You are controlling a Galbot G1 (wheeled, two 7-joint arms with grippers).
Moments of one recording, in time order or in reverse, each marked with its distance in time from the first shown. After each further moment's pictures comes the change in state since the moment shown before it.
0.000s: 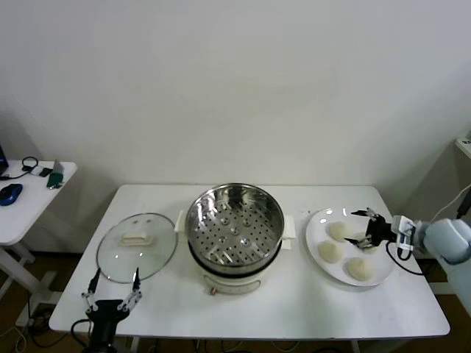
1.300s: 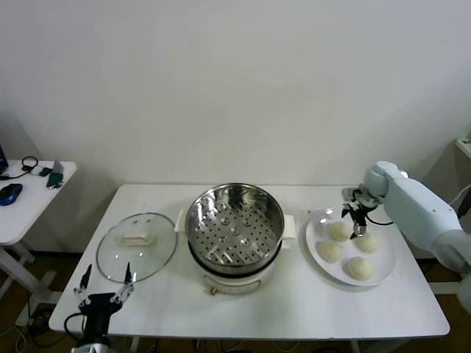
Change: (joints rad) left arm -0.054 0.007 -0.033 0.022 -0.003 0.063 -0.025; right arm 0.551 0.372 -0.647 -0.673 -0.182 0.113 -0.183
